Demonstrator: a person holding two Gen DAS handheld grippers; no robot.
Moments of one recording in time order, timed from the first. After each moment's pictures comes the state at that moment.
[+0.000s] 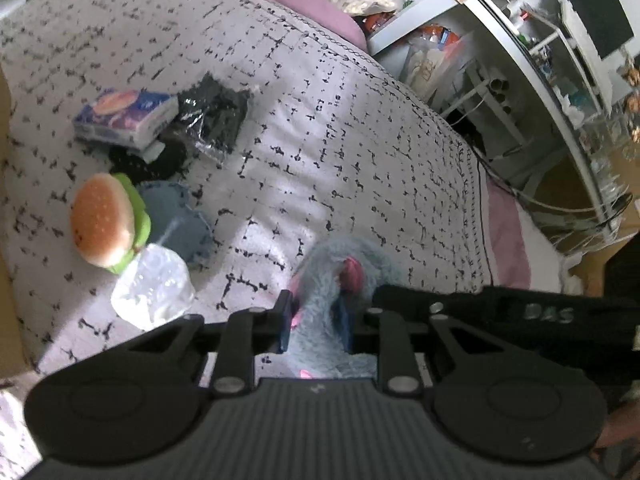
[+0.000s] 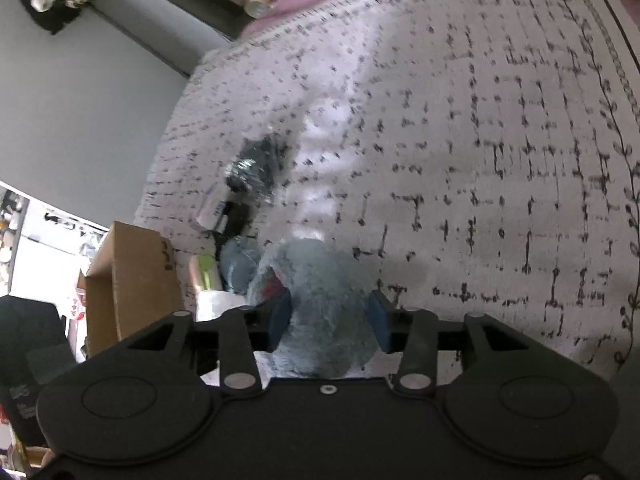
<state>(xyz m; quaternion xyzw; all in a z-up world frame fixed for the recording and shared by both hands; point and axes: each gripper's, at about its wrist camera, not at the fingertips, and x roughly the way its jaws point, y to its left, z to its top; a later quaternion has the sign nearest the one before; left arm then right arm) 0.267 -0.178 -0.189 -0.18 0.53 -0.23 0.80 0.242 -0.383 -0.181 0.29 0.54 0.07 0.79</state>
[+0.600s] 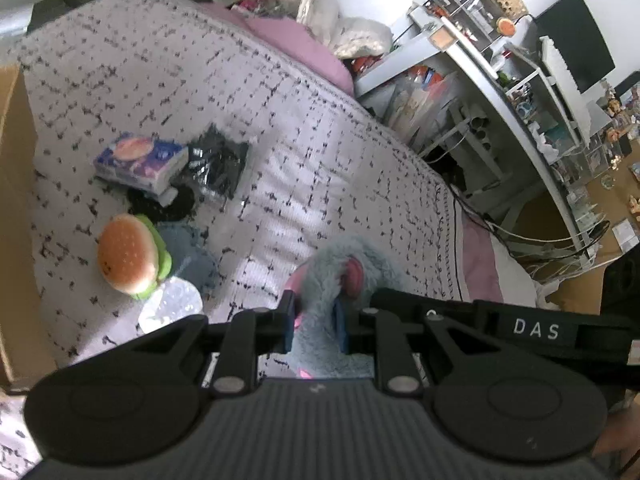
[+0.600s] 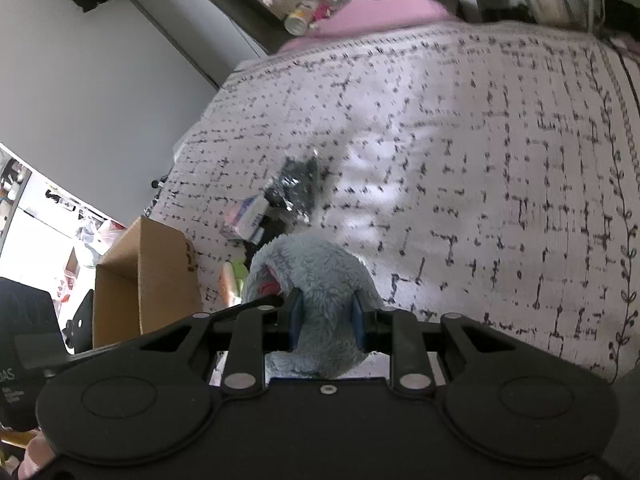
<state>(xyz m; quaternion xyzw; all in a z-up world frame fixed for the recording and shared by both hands) 0.259 -0.153 -0.149 -0.20 0.48 -0.24 0.82 0.238 -0.355 -0.125 0.22 0.49 0.09 0.84</state>
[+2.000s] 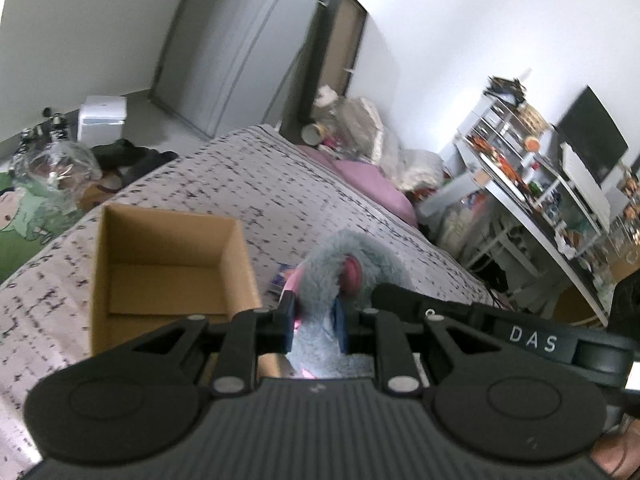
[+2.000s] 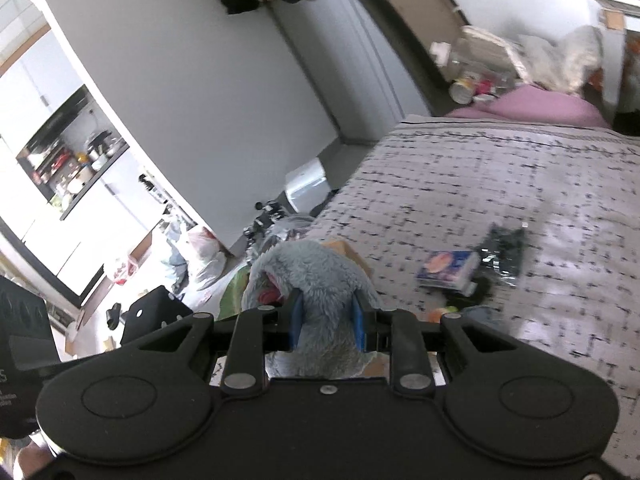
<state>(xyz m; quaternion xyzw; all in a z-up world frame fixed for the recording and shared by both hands) 0.190 0.005 -0.057 -0.21 0.36 -0.12 0.90 0.213 -0.195 -0.047 0.18 0.37 0.22 0.88</state>
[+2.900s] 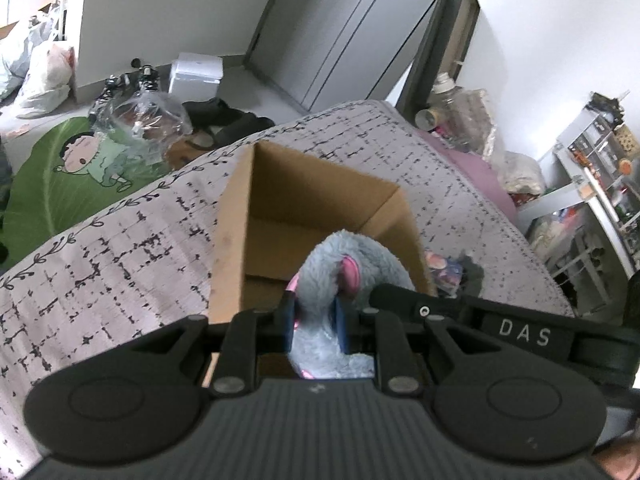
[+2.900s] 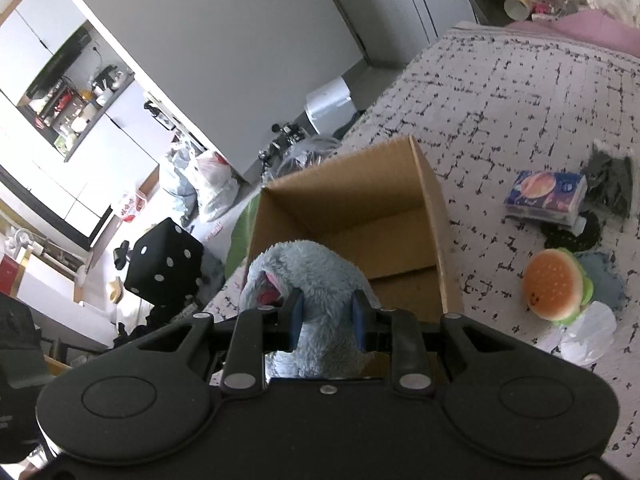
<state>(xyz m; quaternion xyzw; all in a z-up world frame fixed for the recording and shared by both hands) 0.197 0.076 -0.135 -0.23 0.41 0.00 0.88 0.249 -0.104 -0.124 0.16 0.47 0.26 0.83</state>
